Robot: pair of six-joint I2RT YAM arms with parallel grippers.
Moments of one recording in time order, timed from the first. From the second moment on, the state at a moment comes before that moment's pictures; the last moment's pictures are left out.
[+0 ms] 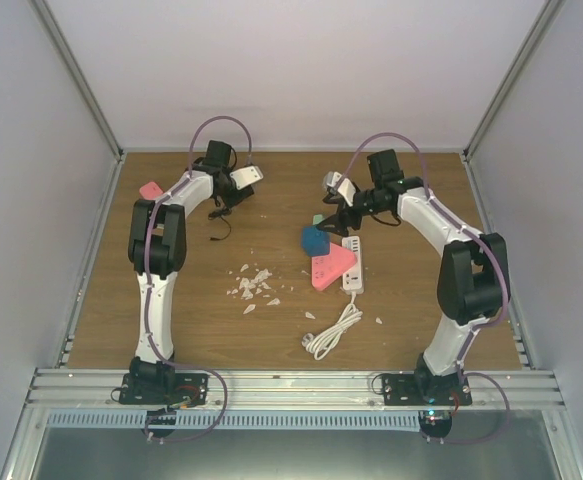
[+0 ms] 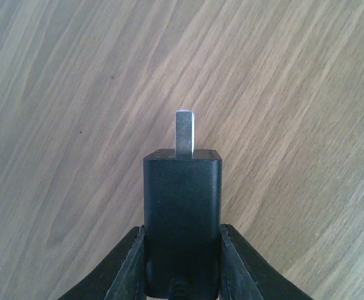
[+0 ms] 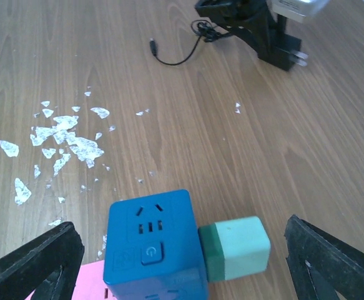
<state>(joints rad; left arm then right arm) -0.19 2.30 1.83 -0.52 0.18 0.85 0.27 1.81 1.41 -0.60 -0.81 -0.81</state>
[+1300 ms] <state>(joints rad) -0.20 2.05 1.65 -0.50 0.40 0.82 0.03 1.68 1.13 -0.73 -0.49 -0.68</state>
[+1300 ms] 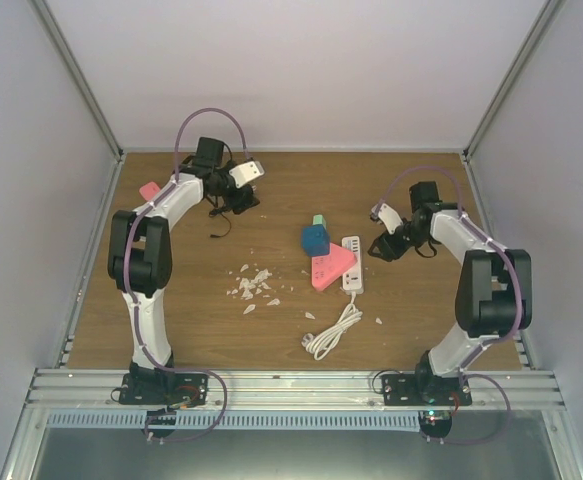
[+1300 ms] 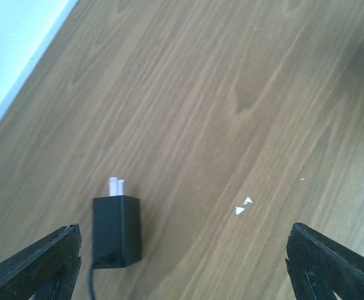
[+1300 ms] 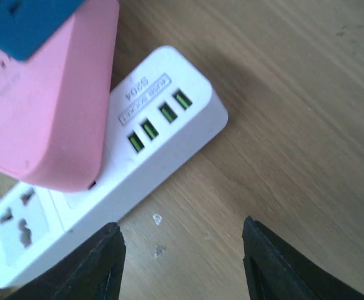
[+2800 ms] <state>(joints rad) -0.20 1.81 1.37 -0.62 0.68 1.28 0.28 2.12 1.60 -0.67 -0.60 -0.67</state>
